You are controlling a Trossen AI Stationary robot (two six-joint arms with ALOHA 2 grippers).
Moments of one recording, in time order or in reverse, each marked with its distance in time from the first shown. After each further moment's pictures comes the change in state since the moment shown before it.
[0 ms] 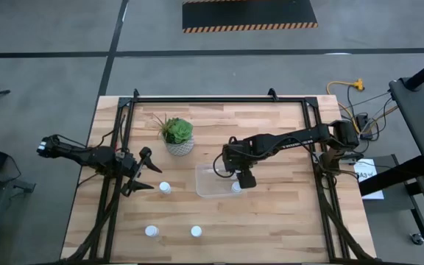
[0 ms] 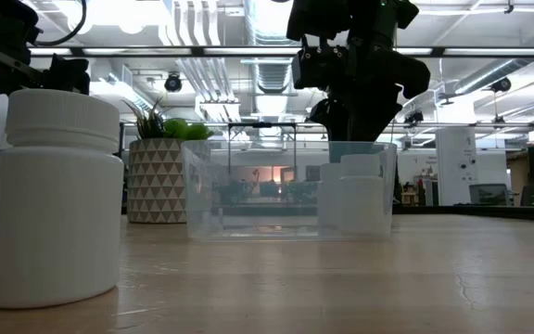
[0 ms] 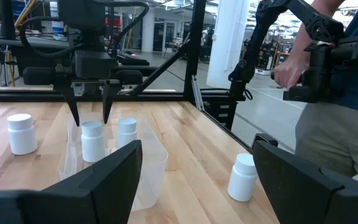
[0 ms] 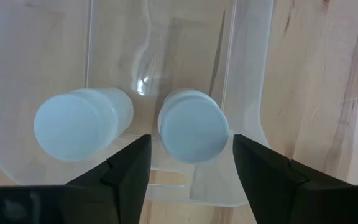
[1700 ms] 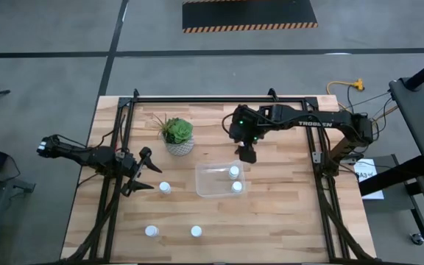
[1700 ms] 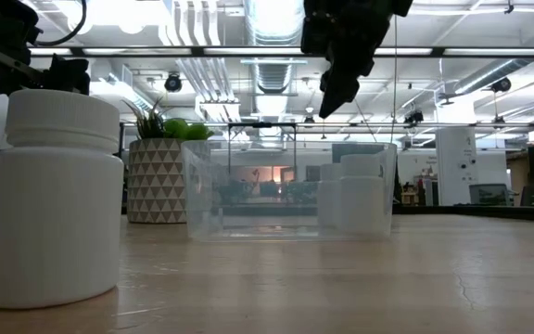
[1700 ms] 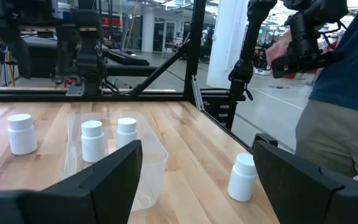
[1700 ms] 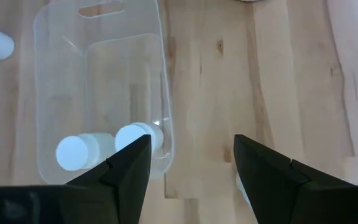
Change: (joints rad) left arm 0.000 0.000 0.000 0.000 0.000 0.000; right arm -0.238 -0.171 0.076 -0.047 -0.171 0.050
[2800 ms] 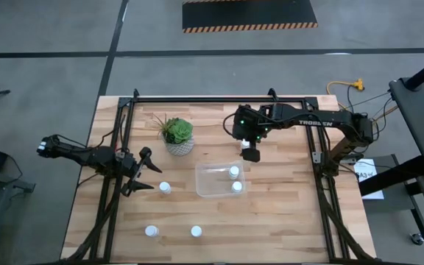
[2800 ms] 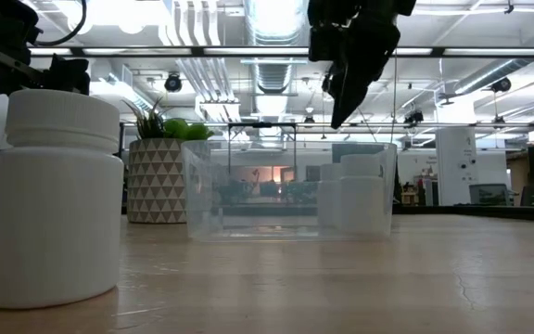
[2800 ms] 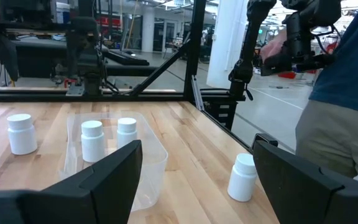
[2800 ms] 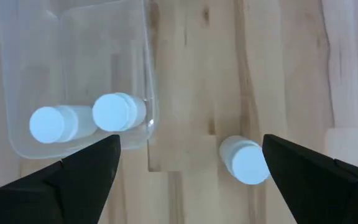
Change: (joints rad) left arm 0.000 0.000 0.000 0.000 0.000 0.000; right arm -0.020 -0.003 -0.003 -0.087 0.055 -0.048
